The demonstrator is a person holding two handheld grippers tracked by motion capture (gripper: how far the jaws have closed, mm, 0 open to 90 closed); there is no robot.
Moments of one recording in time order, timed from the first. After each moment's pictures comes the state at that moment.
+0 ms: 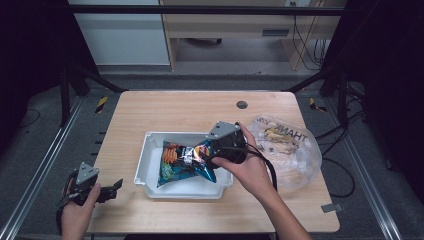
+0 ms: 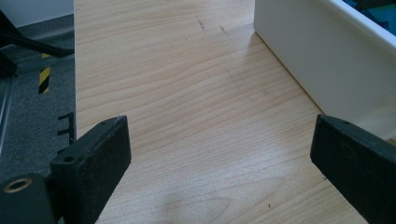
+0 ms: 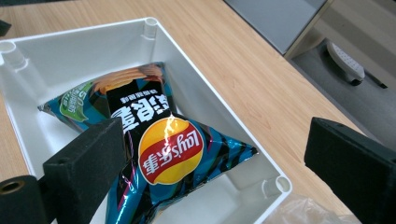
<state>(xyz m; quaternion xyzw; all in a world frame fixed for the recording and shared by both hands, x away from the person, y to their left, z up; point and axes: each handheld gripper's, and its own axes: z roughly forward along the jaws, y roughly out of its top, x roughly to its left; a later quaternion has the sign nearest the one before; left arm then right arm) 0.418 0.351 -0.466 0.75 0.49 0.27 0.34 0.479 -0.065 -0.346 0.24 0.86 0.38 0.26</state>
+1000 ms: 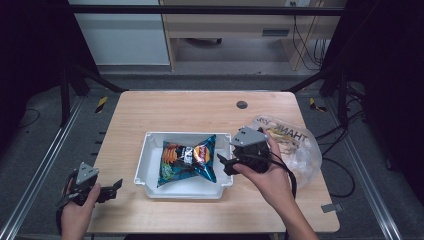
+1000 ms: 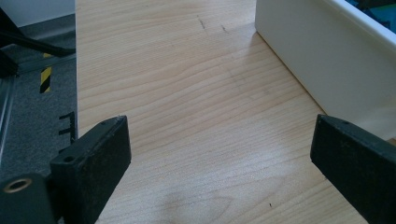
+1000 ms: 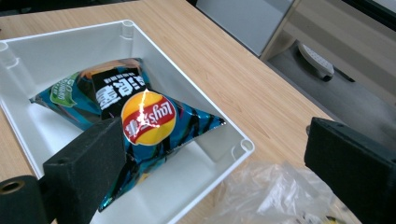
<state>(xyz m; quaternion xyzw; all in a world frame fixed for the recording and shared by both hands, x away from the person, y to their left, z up) 0.418 0.351 -0.466 0.75 0.49 0.27 0.34 0.449 -0.113 -0.338 0.27 0.83 0.39 0.29</state>
